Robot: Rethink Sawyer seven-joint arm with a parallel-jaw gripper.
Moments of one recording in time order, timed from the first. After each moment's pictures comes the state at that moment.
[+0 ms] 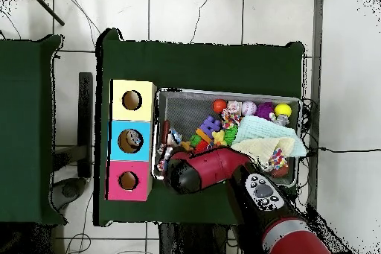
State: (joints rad) arm -0.45 -0.59 0.32 1.89 -0.60 0.21 2.34
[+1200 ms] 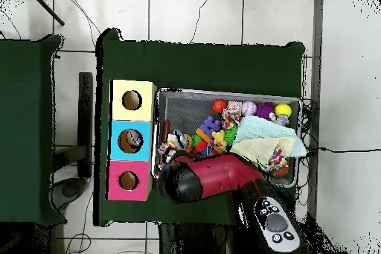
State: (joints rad) arm -0.45 -0.82 0.32 1.99 -0.48 0.36 2.34
